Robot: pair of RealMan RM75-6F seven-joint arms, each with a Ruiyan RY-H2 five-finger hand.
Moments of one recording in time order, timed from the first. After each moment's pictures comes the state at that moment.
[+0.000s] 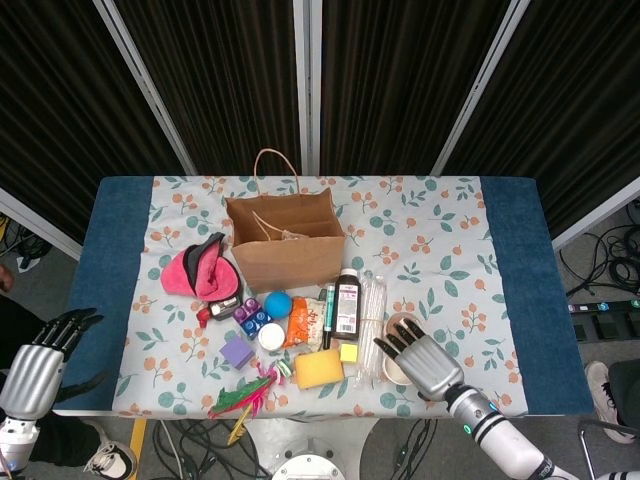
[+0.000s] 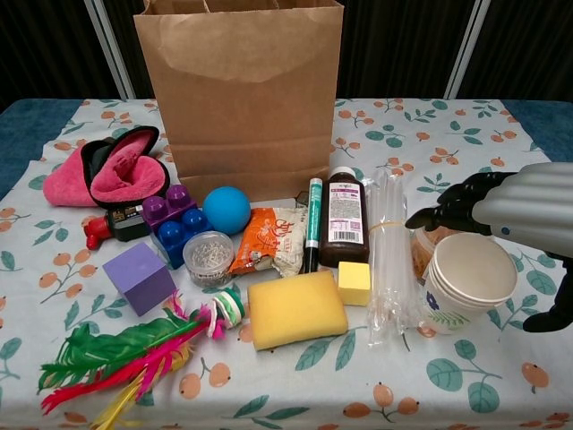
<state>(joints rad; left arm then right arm) -0.05 -1.25 0.05 -1.38 1.71 1.68 -0.20 0.66 -1.18 -0.15 -2.10 -1.11 1.00 -0.87</state>
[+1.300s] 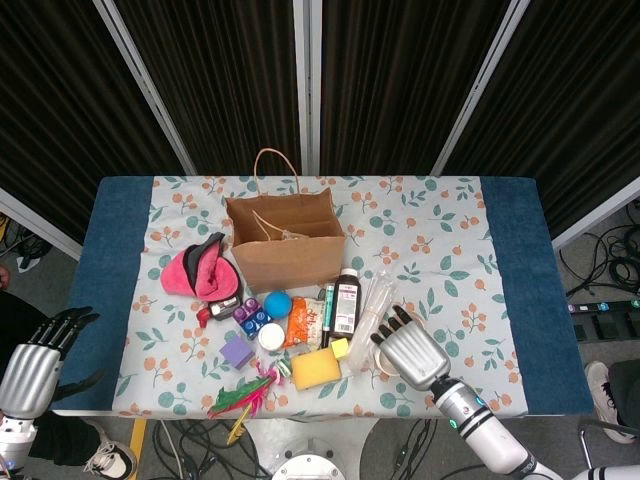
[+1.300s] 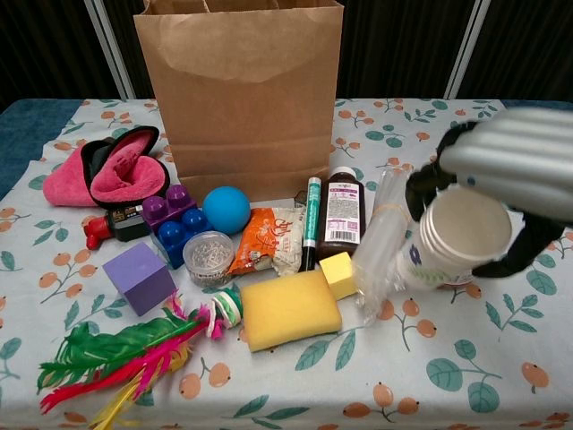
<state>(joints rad) -0.05 -1.25 0.04 -1.37 1.70 1.68 -0.20 0.65 -1.25 -0.09 -2.10 -1.23 1.16 -0.91</state>
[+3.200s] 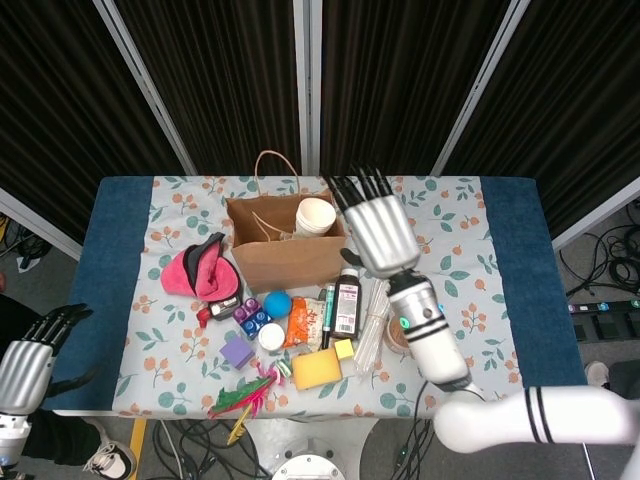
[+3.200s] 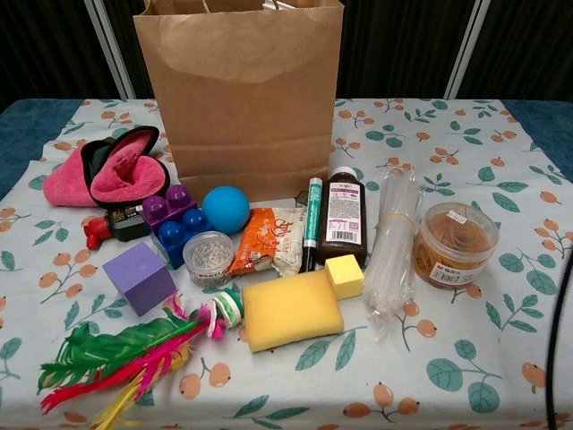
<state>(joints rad) -0.05 -1.24 0.03 -1.36 1.68 1.65 -0.27 1.00 -1.28 0.38 -2.08 -0.75 1.35 -0.86</state>
